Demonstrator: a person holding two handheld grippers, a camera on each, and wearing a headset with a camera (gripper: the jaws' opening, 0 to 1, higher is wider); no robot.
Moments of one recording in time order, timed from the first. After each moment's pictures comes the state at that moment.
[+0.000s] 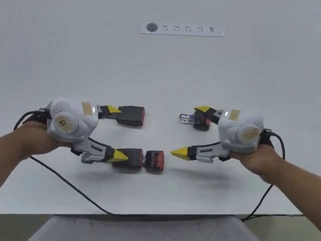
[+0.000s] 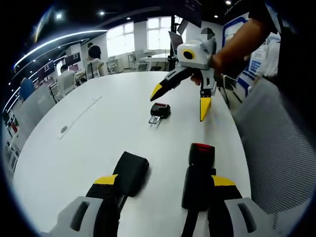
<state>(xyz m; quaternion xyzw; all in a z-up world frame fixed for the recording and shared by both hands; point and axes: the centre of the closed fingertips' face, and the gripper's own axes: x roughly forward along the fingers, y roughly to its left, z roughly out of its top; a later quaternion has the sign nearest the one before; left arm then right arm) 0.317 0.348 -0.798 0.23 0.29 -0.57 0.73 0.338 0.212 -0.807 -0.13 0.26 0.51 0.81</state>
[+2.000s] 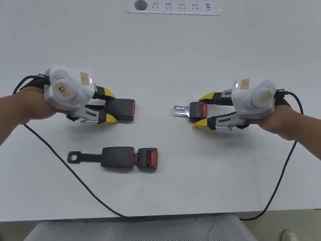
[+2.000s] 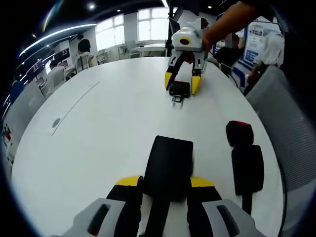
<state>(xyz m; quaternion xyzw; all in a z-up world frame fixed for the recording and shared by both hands) 0.381 0.353 -0.857 0.26 0.31 -0.60 0.69 0.372 0.167 -0.854 -0.19 0.32 0.56 0.74</state>
